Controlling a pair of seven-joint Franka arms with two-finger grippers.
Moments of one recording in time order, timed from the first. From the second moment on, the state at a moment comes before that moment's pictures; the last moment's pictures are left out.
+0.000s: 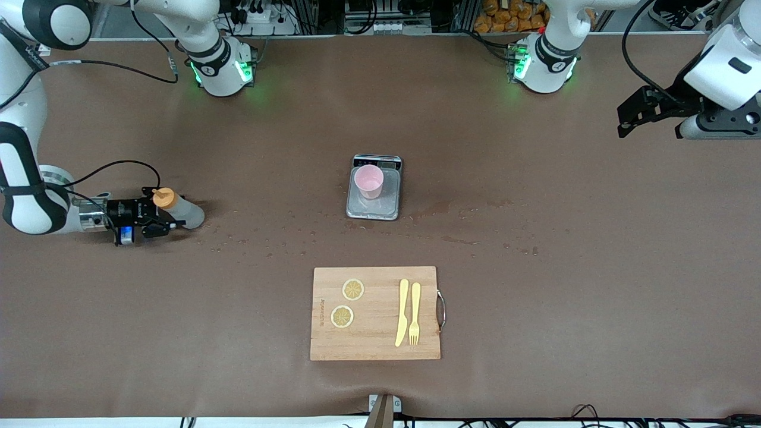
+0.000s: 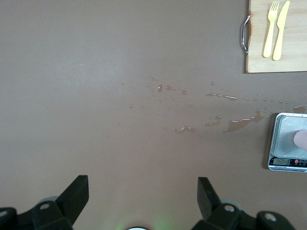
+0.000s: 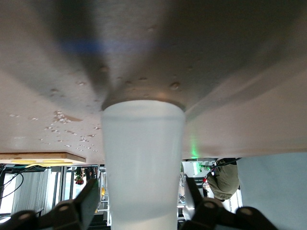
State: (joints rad) left arm -0.11 -0.04 -0.07 -1.52 0.00 1.47 -0.14; right arm -0.47 0.76 -0.01 -1.77 0.81 1.54 0.46
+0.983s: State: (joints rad) left arm -0.11 -0.05 -0.07 -1.52 0.00 1.47 -0.14; right arm -0.34 0.73 0.01 -1.20 0.45 1.29 0.43
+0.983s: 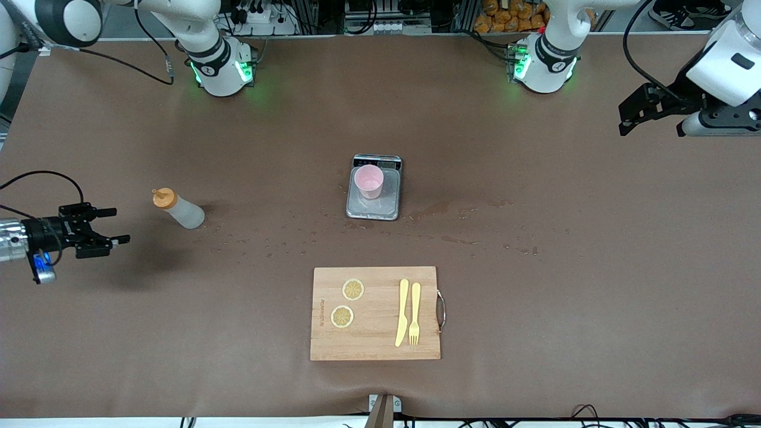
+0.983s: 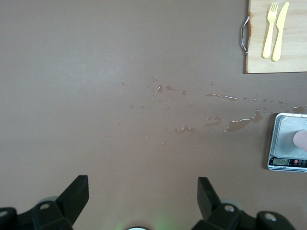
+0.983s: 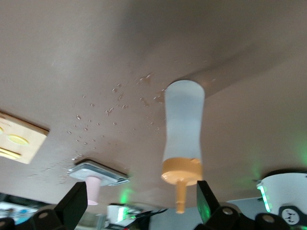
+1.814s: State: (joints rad) left arm -0.10 -0.05 -0.07 -1.52 0.00 1.47 -0.14; right arm -0.11 0.43 0.03 -1.18 0.26 1.21 0.36
